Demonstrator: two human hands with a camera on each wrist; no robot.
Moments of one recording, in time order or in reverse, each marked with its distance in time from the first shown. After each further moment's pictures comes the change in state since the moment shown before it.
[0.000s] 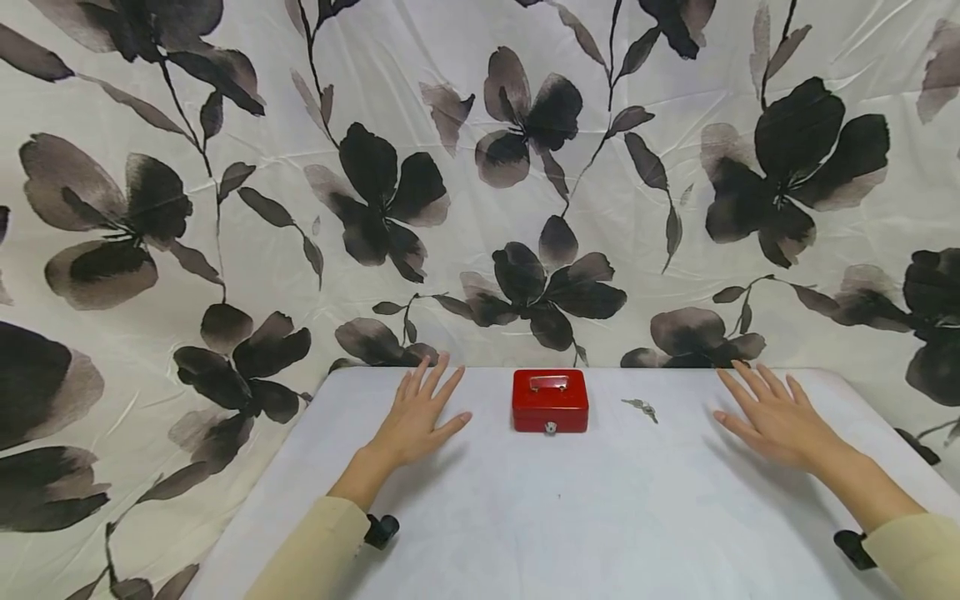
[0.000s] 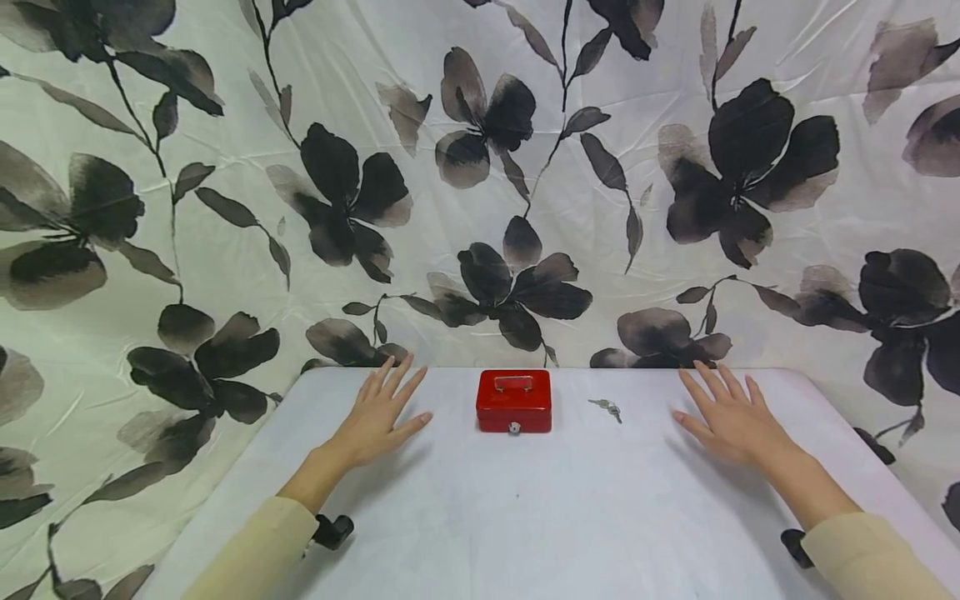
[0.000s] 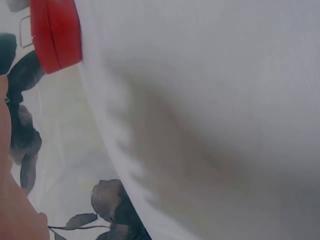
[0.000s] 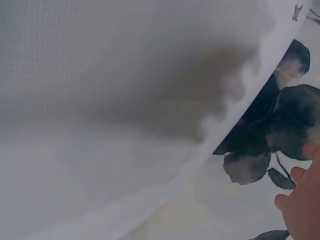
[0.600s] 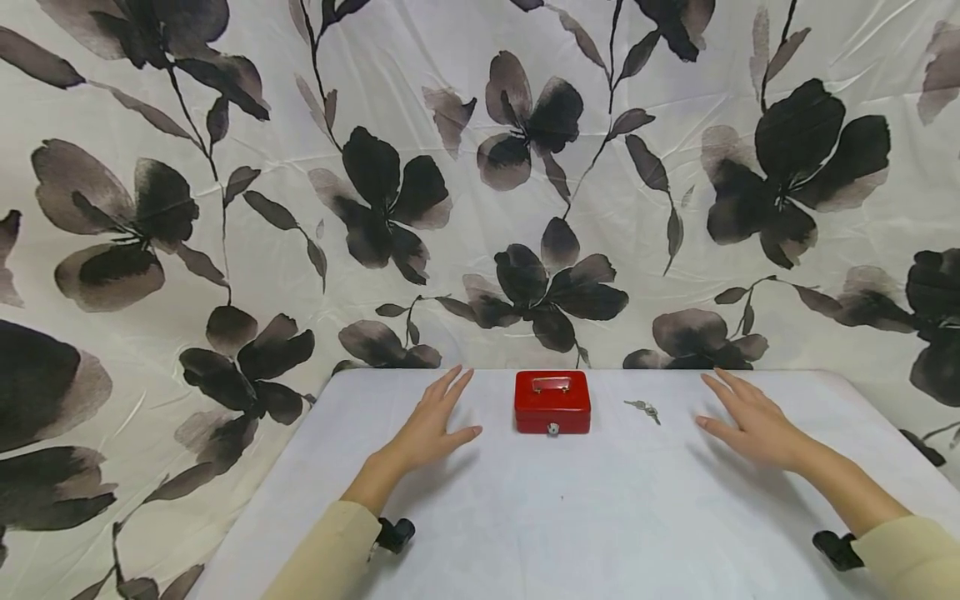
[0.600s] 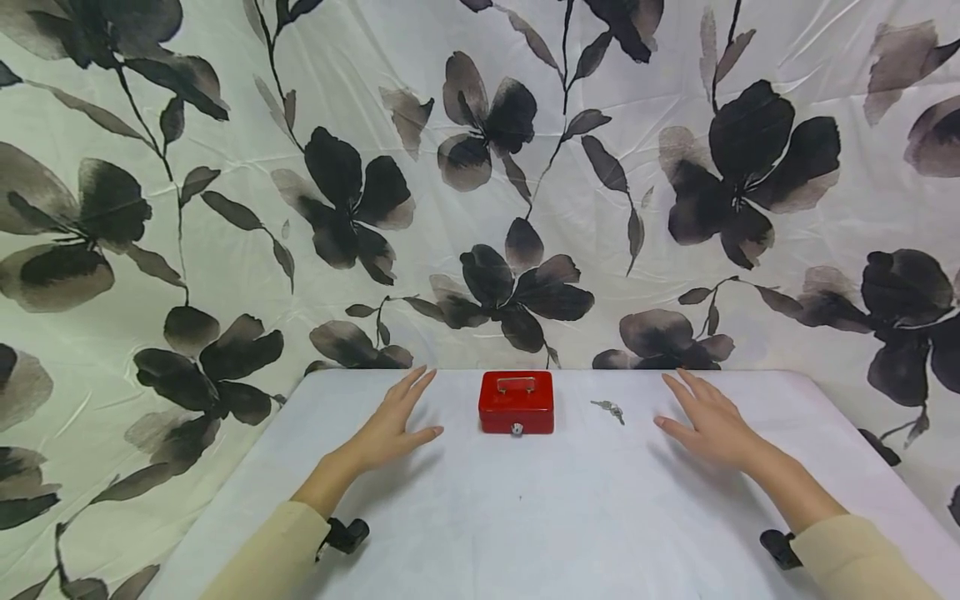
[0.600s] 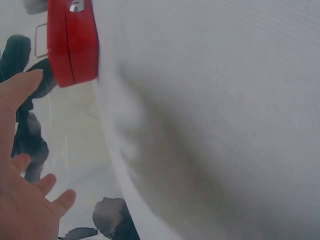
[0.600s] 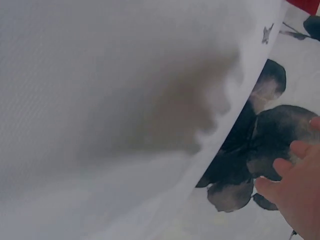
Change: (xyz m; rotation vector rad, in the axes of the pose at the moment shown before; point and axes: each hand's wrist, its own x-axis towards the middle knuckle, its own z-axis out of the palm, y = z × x) left_hand 0.002 0.014 0.004 -0.324 -0.051 -0.039; right_hand 0.011 -0.024 0.004 0.272 -0.032 0.008
